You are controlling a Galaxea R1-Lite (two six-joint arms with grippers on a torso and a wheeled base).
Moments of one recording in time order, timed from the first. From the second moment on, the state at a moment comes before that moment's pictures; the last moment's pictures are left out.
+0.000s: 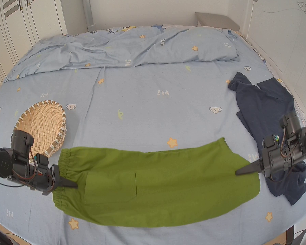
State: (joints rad) left arm 0.09 1.67 -0.64 0.00 -0.62 -0.36; right arm 0.07 1.71 -0.83 0.17 0.88 0.16
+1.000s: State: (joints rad) left arm 0.09 1.72 -0.24 -0.38 -0.61 -0.25; right arm 0.05 1.78 -0.34 -0.39 0.89 0.14
